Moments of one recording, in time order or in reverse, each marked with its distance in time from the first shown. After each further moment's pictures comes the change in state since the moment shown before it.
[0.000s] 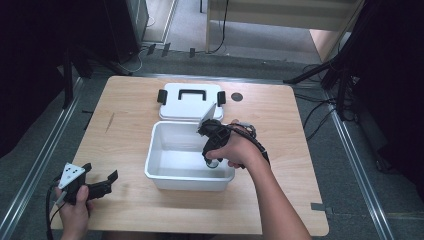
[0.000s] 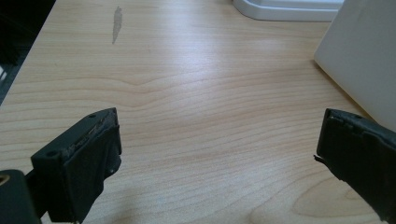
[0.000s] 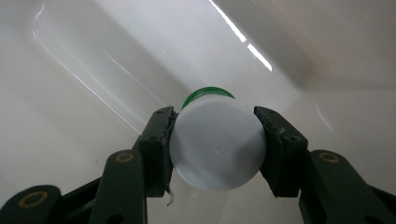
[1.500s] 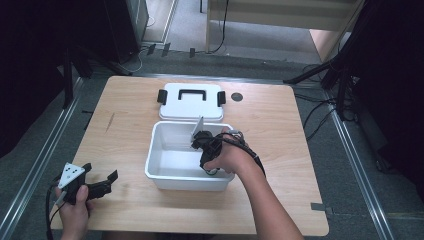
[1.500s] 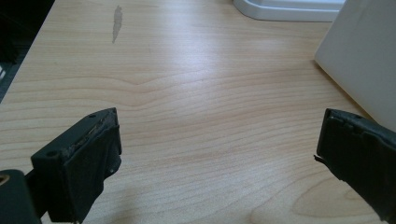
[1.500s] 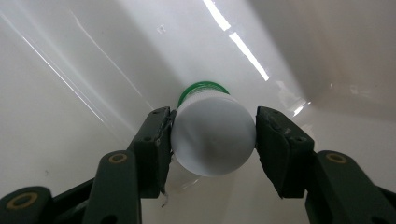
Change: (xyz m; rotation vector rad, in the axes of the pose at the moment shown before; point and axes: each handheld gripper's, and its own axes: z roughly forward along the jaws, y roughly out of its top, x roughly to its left) left arm 0.000 0.000 0.000 0.000 -0.003 -0.006; right arm 0.018 -0.002 0.034 0.034 -0.119 -0.177
